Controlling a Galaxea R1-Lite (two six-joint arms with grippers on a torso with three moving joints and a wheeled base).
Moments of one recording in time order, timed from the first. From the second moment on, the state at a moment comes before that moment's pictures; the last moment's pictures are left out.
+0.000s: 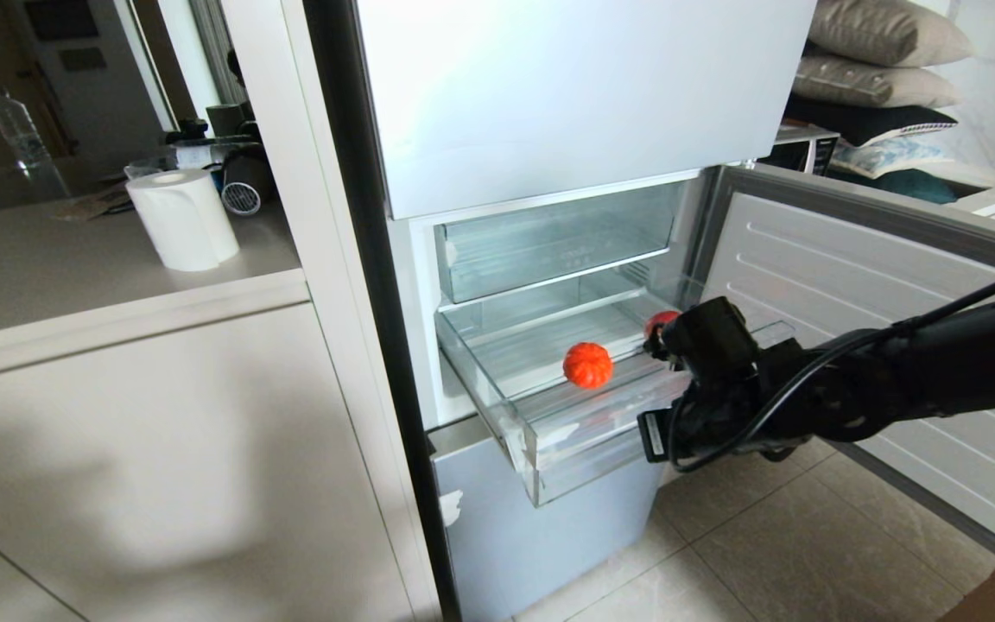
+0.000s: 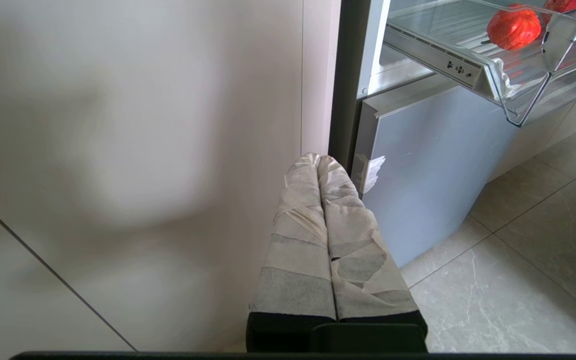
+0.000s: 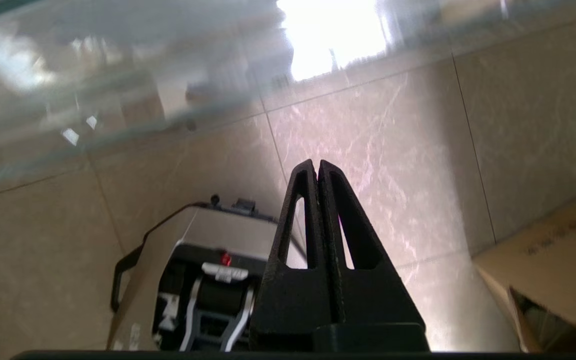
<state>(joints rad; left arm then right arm) 0.00 0.00 -0.01 0.02 0.00 0.02 0.48 1.99 -1.22 0.09 -0.18 0.27</state>
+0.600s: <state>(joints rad) 0.00 0.00 -0.01 0.02 0.00 0.02 0.46 2.36 -1.43 -0.51 -0.18 0.17</state>
